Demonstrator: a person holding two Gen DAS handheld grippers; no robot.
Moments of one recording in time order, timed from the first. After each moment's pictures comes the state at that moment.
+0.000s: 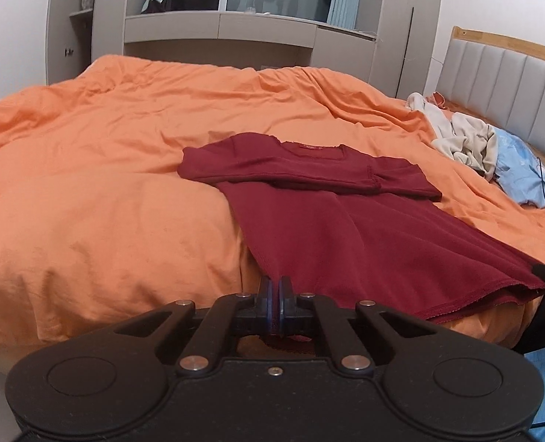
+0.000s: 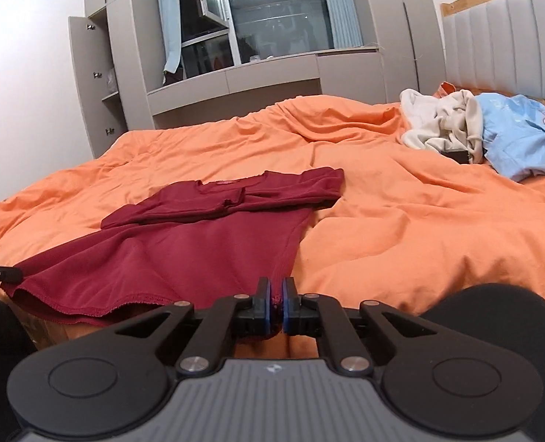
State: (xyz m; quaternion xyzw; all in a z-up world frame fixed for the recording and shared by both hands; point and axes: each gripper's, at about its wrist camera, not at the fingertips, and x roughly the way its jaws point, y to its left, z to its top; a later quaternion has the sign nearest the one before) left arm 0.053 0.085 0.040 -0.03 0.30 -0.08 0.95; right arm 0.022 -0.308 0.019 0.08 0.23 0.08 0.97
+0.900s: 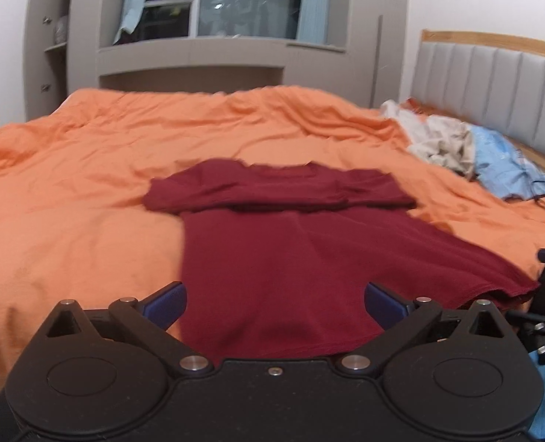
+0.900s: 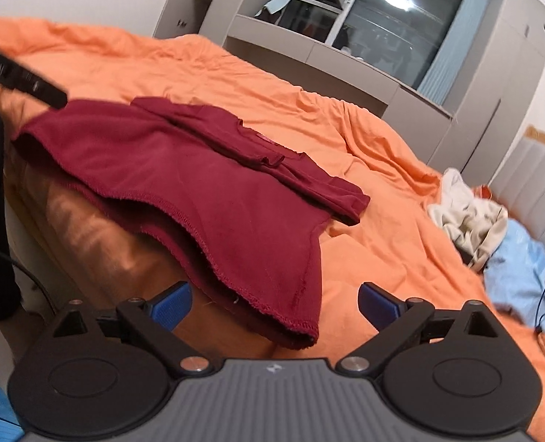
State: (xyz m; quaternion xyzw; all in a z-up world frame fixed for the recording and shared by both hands) left arm 0.055 0.043 0.040 0.00 0.25 -0.11 0.96; right arm 0.008 -0.236 0.004 -0.24 0.23 0.11 0.94
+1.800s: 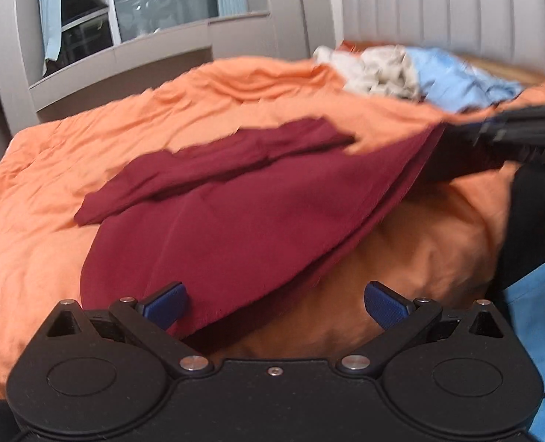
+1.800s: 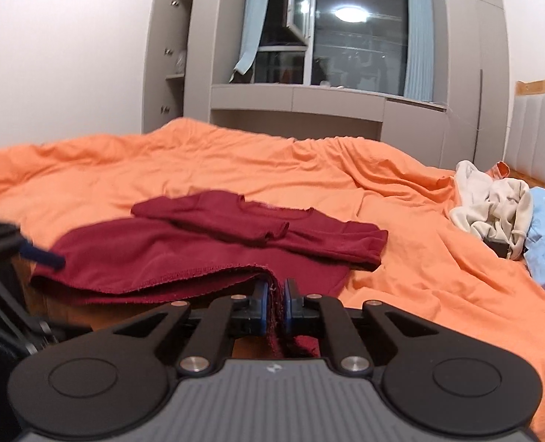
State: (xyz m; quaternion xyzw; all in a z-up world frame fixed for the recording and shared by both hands) left arm 0.054 -0.044 0.007 0.14 0.30 -0.17 0.93; right arm 0.041 -0.280 0.046 -0.04 0.17 0.15 0.97
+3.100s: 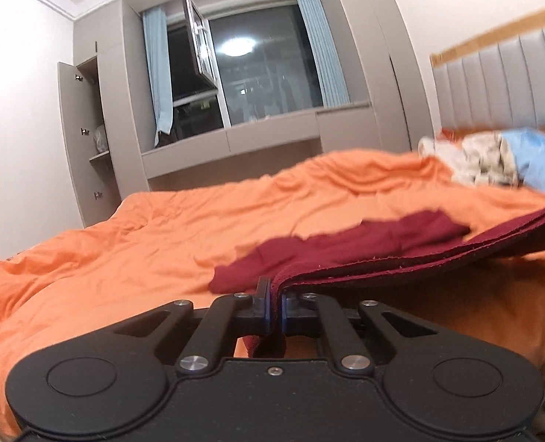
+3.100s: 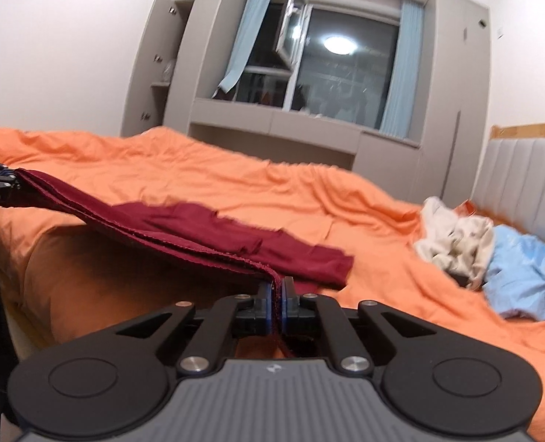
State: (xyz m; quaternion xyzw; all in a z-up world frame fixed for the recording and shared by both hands) left arm 0.019 0.024 0.044 0.12 0.11 -0.01 0.99; right arm -0.006 -0.263 0.046 -0.10 0.10 0.08 0.99
